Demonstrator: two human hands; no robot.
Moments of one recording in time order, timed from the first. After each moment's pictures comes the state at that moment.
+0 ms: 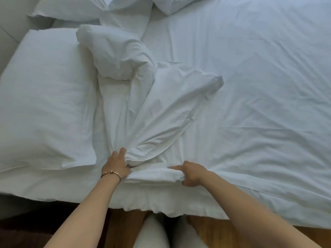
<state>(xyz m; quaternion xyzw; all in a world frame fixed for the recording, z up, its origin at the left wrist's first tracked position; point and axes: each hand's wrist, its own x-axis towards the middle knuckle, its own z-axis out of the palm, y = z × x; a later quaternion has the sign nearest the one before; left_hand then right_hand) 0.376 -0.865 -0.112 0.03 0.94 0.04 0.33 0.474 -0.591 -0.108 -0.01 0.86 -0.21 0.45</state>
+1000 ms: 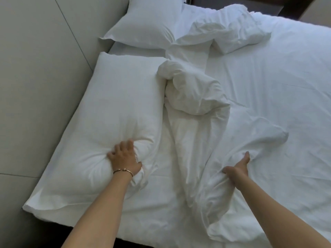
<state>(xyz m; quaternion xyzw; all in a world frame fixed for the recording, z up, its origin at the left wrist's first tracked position) 0.169 -1.090 -0.093 0.01 0.99 -0.03 0.14 0.279 -0.747 -0.064 0.56 0.71 -0.42 0.08</state>
